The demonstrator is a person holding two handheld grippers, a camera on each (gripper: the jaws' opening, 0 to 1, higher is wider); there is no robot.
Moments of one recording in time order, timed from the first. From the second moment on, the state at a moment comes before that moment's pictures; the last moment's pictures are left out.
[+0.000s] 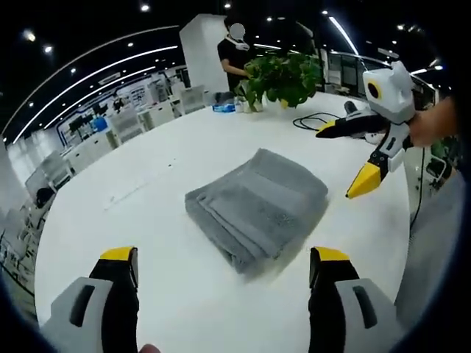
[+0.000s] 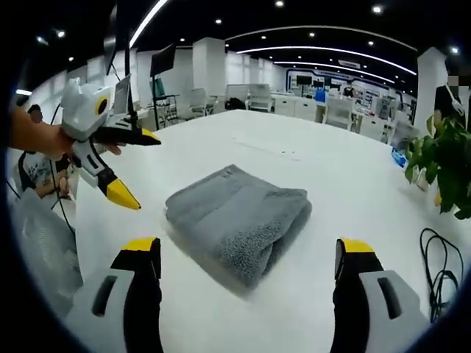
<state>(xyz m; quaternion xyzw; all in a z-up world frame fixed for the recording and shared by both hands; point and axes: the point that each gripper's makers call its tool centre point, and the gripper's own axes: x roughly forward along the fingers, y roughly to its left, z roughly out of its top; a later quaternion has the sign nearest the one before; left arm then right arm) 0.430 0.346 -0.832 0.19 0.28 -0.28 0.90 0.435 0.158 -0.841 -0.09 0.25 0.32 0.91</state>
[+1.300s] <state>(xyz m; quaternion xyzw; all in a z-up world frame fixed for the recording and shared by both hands) 0.339 0.346 -0.813 0.14 0.25 -0.26 0.92 0.348 0.143 -0.818 -0.07 0.25 0.31 0.92</state>
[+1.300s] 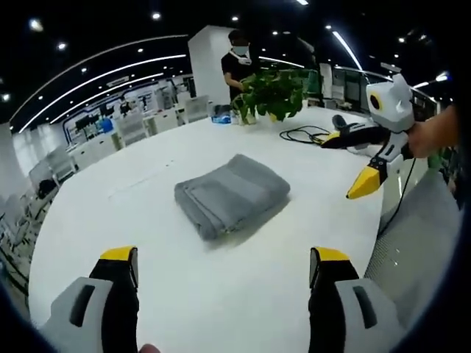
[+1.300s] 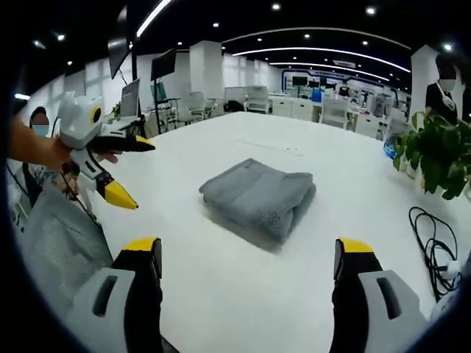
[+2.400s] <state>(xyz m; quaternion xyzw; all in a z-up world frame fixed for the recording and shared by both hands) 0.278 0.351 -0.796 0.14 0.20 -0.25 0.94 0.289 0.149 -0.789 -0.05 0.19 0.29 0.94</state>
